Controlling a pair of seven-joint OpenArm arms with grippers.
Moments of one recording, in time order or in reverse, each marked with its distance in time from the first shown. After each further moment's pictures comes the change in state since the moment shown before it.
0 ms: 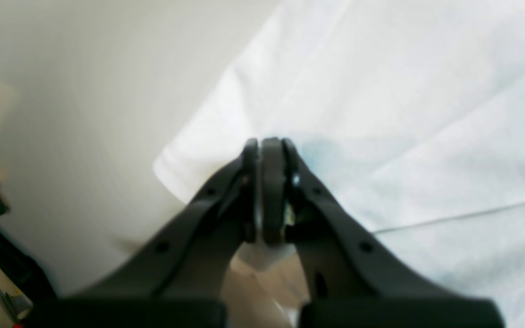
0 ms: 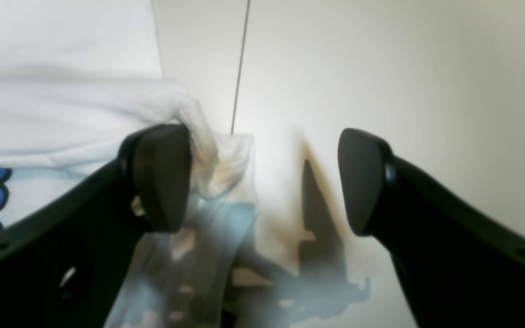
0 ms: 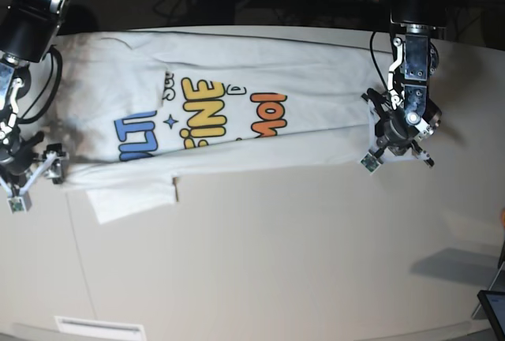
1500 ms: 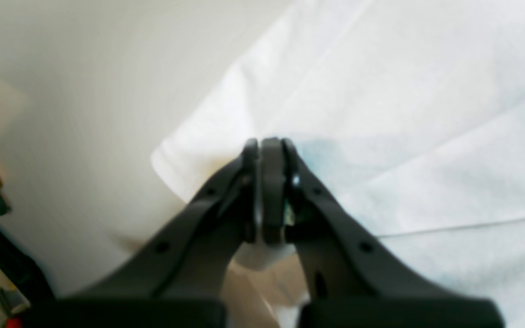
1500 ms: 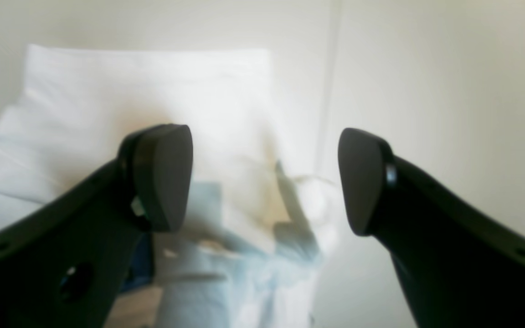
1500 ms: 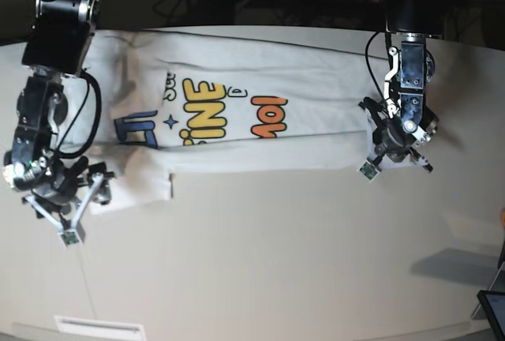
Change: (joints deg) left arm -2.3 1.7 0.0 -2.1 1.0 0.5 0.0; right arm 6.0 -8.2 -11.5 10.7 -0.1 -2.8 -16.5
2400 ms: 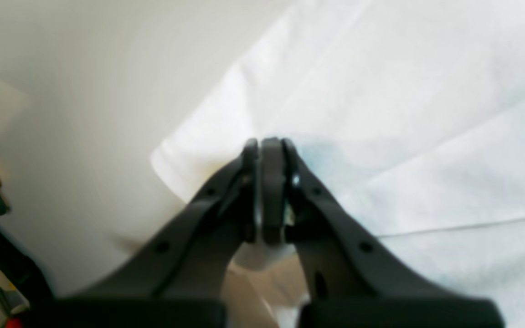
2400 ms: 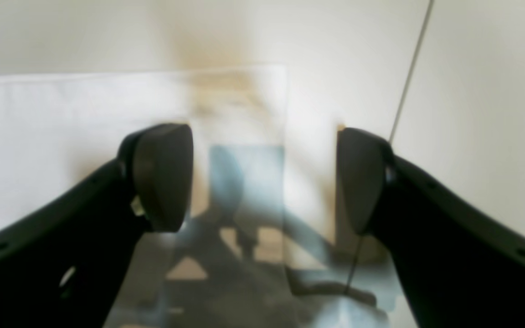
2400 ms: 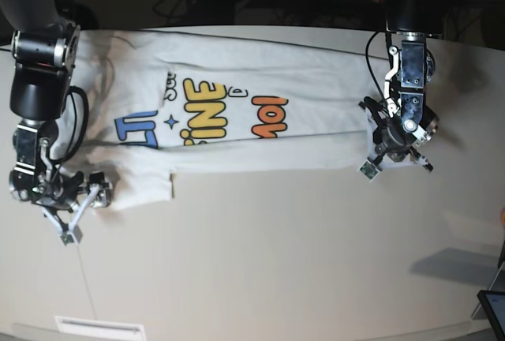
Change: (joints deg) left arm 0.3 0.0 -0.1 0.0 0.2 0.0 -0.4; right arm 12.0 5.9 -3.4 -38.2 -0.8 2.6 21.2
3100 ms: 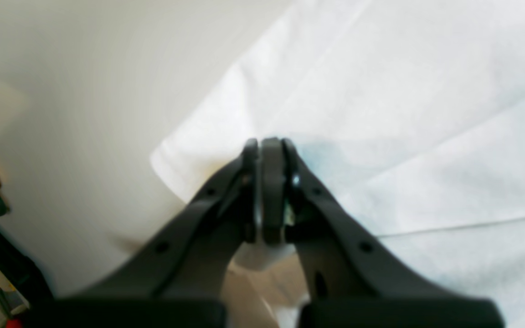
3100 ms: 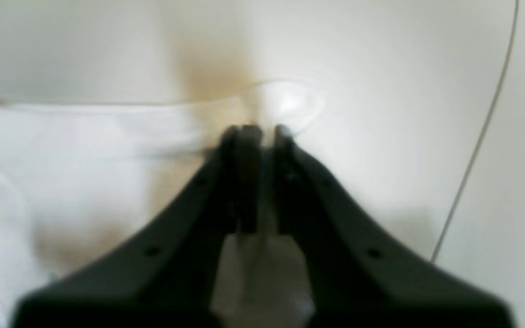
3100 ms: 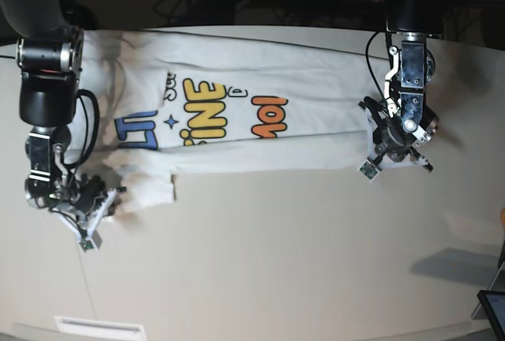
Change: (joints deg) left arm -0.1 0.0 0.0 0.0 0.0 0.0 0.0; right arm 1.4 -1.8 -5.5 -2.2 0.9 -0.5 2.5
